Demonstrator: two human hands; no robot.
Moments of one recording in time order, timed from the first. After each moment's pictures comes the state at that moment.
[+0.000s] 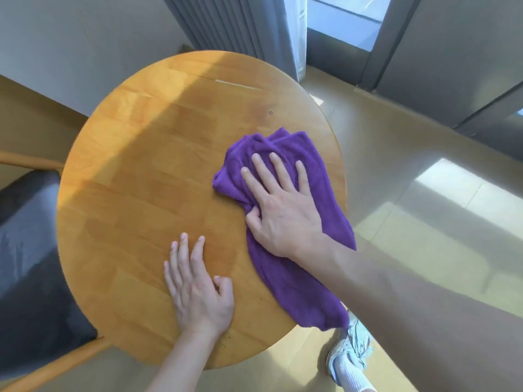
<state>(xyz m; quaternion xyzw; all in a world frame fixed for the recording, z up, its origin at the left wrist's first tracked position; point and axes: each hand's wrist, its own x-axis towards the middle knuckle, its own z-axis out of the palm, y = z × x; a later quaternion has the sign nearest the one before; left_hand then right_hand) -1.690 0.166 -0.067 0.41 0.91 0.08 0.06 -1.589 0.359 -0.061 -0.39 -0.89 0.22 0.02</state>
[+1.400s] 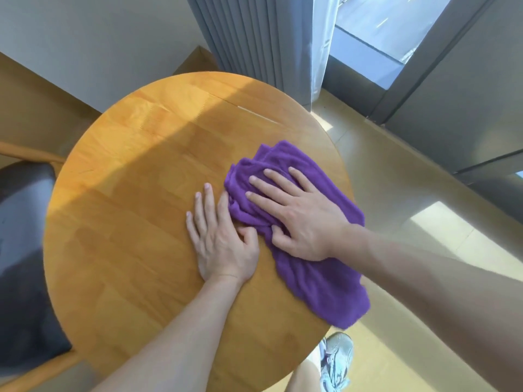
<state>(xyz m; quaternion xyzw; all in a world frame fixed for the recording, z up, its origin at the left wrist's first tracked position) -1.711 0.312 -0.074 0.38 0.92 0.11 0.03 -1.588 0.457 -0.061 -0.14 -0.97 0.20 -0.03</state>
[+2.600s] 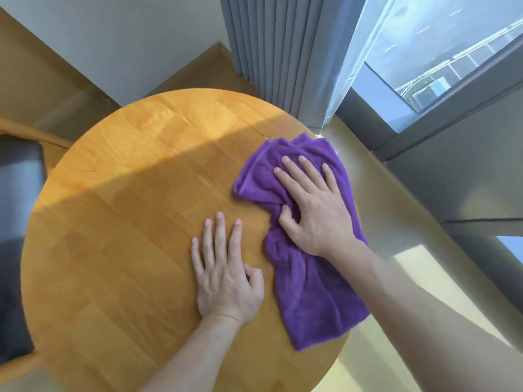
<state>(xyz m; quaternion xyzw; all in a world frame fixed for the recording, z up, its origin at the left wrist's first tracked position) -1.713 0.315 -0.065 0.38 0.92 0.07 0.08 -1.640 0.511 -0.063 -0.29 -0.94 0.20 0.03</state>
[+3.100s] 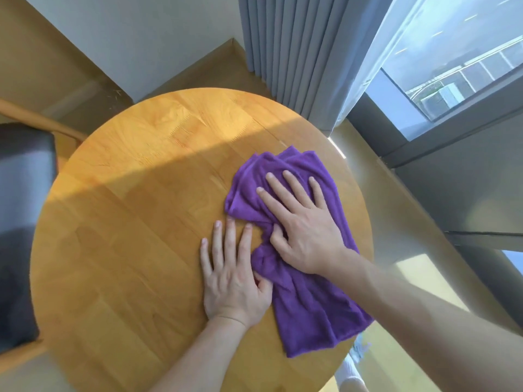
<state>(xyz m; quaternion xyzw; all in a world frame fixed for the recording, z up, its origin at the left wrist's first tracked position) -1.714 0.314 -0.063 0.39 0.91 0.04 0.11 -1.656 0.490 -0.059 -0.18 -0.97 0.18 -0.01</state>
